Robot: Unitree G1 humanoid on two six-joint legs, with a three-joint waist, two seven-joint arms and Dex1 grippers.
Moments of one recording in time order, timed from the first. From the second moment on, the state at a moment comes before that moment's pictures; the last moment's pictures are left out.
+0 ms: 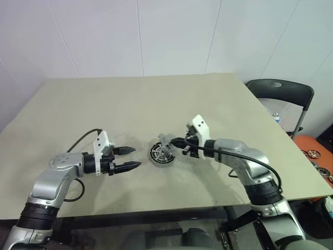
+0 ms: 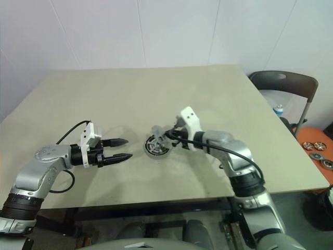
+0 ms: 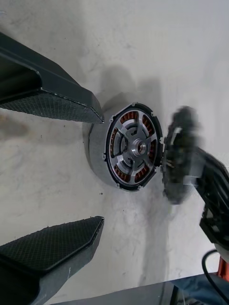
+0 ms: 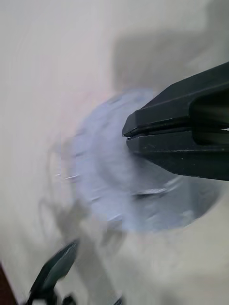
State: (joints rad) left arm -0.19 0.68 0.00 -0.06 -0.46 0.40 -1.11; right arm -0.55 -0.33 0.21 -0.04 0.38 0.85 0.67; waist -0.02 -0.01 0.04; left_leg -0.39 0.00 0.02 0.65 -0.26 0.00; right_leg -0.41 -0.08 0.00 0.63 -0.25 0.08
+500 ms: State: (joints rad) left arm -0.19 0.68 0.02 -0.06 -0.47 0.41 -1.09; right arm -0.72 -0.29 0.28 0.24 0.27 0.67 0.79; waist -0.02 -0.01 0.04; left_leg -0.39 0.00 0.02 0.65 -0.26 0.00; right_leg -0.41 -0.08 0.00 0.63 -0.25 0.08
